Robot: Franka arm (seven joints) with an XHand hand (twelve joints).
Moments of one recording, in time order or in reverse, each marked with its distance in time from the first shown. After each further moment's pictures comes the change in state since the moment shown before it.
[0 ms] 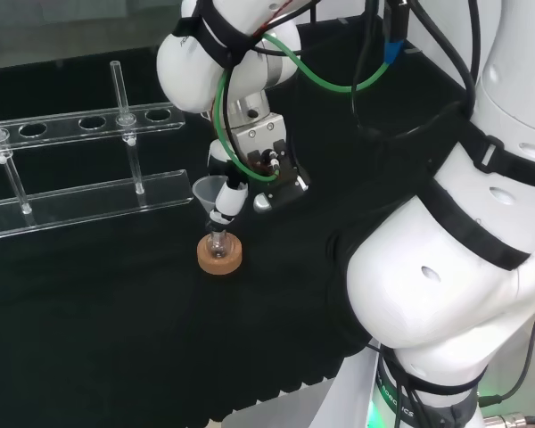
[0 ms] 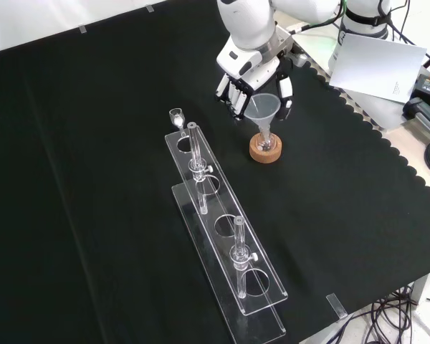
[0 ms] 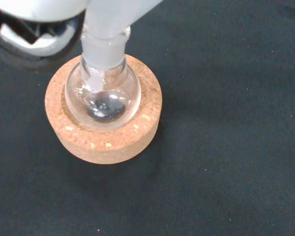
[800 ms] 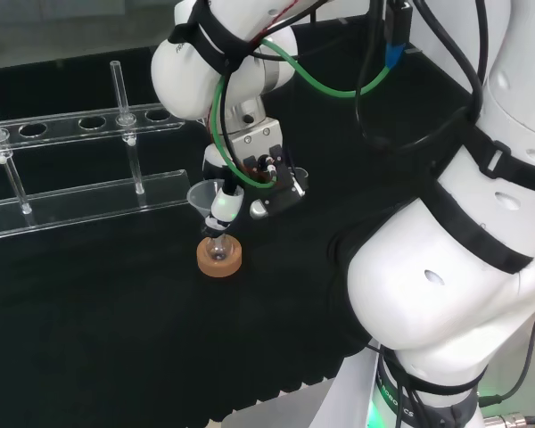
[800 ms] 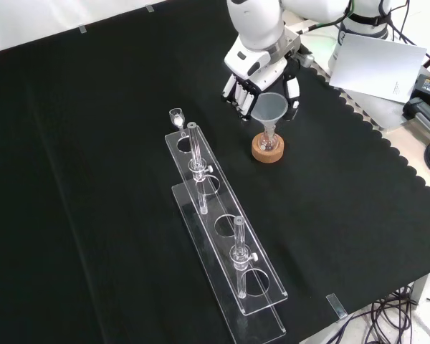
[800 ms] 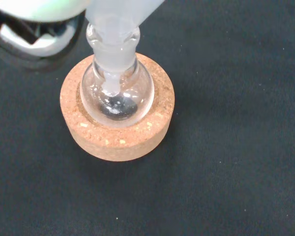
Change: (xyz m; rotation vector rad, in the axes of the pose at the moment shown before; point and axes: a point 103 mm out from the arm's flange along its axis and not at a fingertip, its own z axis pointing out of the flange) arm 0.011 -0.009 0.002 -0.008 -0.004 -0.006
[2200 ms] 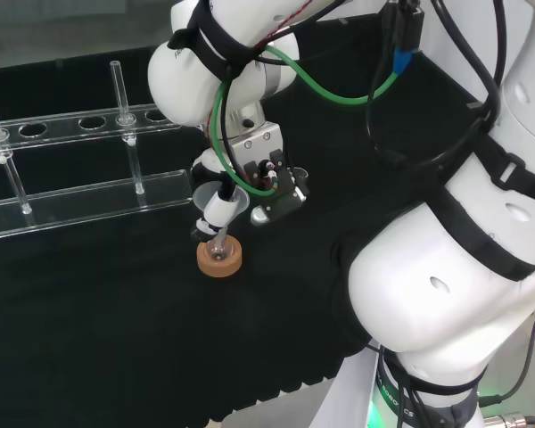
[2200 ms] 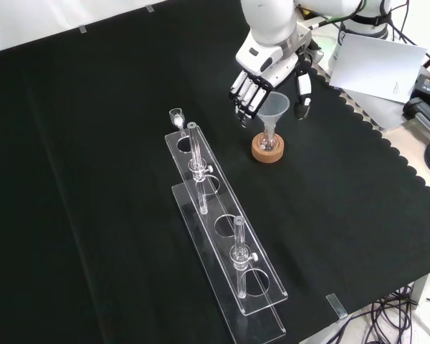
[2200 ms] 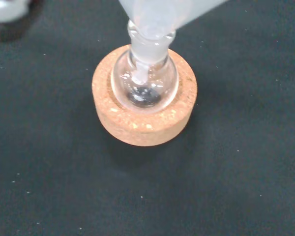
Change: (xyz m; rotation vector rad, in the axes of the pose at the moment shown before) arm 0.012 -0.019 -0.004 -0.007 -0.002 -0.050
